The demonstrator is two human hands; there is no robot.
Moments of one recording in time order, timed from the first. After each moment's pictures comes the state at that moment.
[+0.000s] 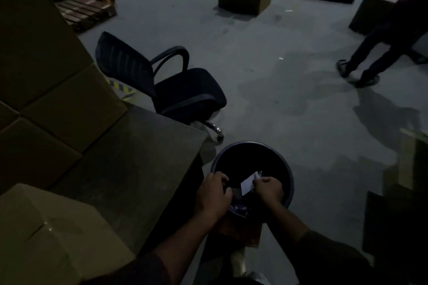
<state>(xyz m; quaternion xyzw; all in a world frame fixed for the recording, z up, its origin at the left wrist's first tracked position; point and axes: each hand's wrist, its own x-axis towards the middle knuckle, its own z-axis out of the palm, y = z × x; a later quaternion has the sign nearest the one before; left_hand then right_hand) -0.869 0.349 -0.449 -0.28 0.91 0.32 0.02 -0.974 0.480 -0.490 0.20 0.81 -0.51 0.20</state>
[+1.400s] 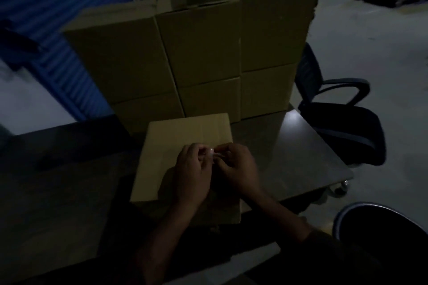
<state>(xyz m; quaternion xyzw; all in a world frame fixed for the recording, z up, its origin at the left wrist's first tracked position) -0.561 0.245 -0.320 -0.59 0.67 0.20 -0.40 -0.703 0.254 -0.325 -0.61 0.60 -0.46 0.24</state>
